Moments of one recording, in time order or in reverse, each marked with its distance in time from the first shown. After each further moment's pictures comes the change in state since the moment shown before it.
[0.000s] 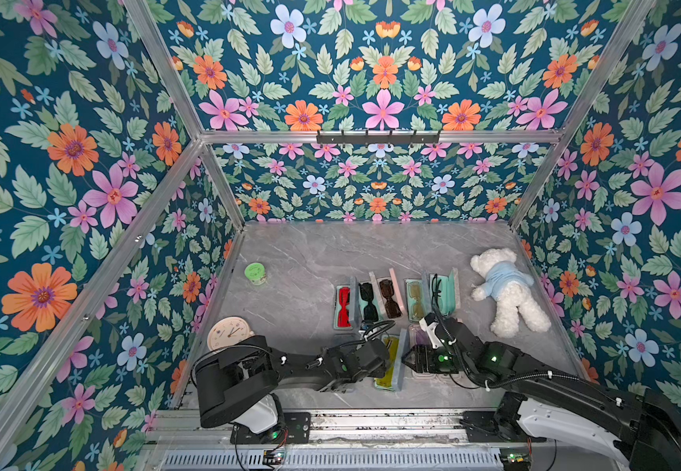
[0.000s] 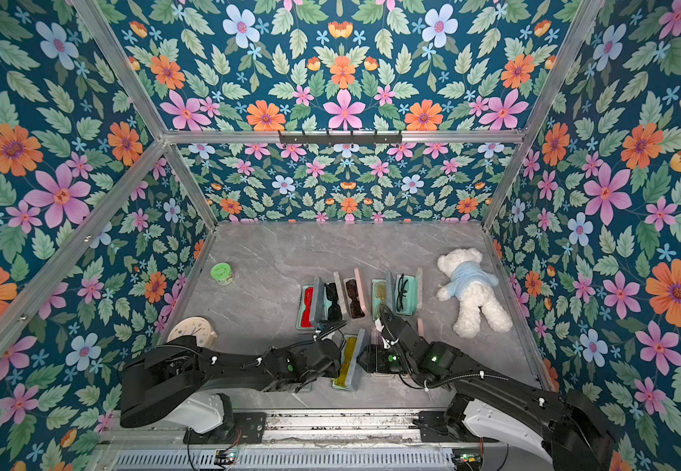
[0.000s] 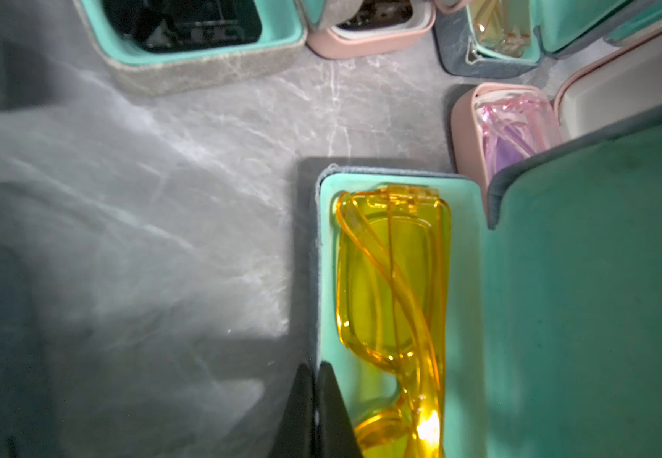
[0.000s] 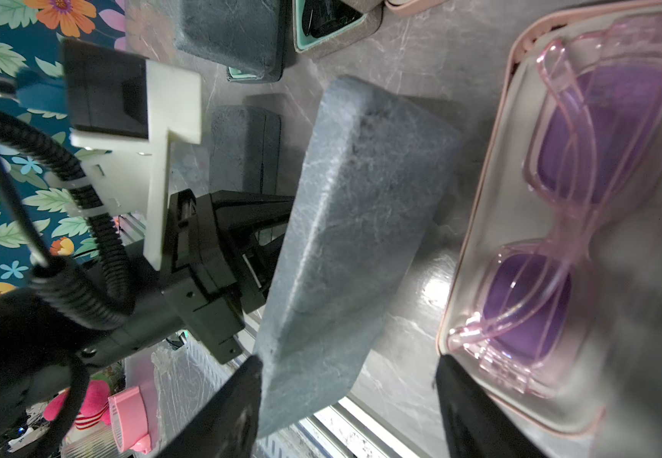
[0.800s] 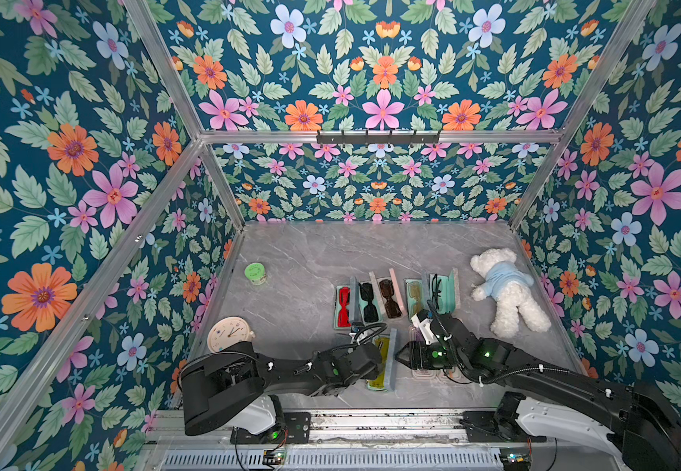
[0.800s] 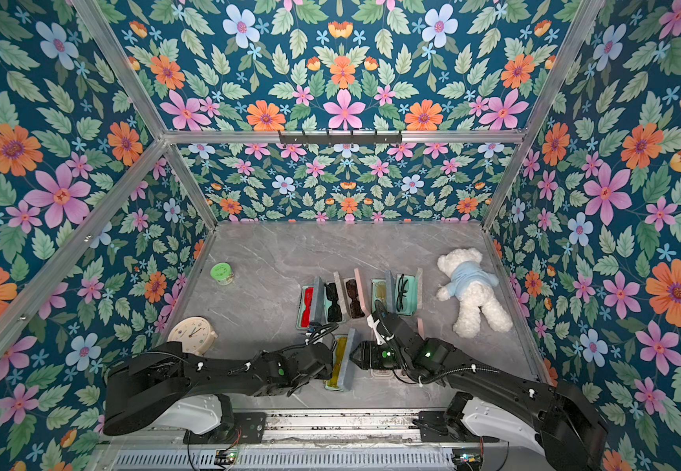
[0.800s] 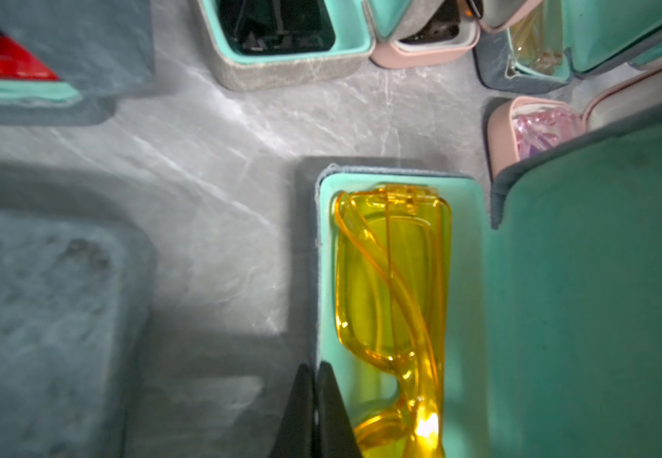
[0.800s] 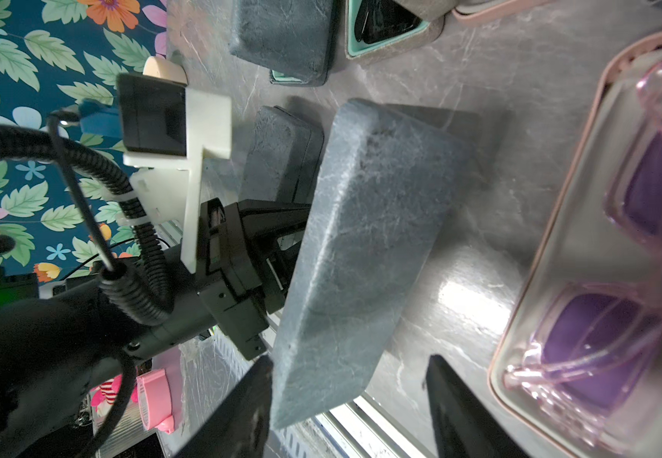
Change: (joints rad) left arm -0.001 -0.086 -0.073 -0.022 -0.045 -0.038; right arm 0.000 0.074 0.028 0.097 -0.068 -0.007
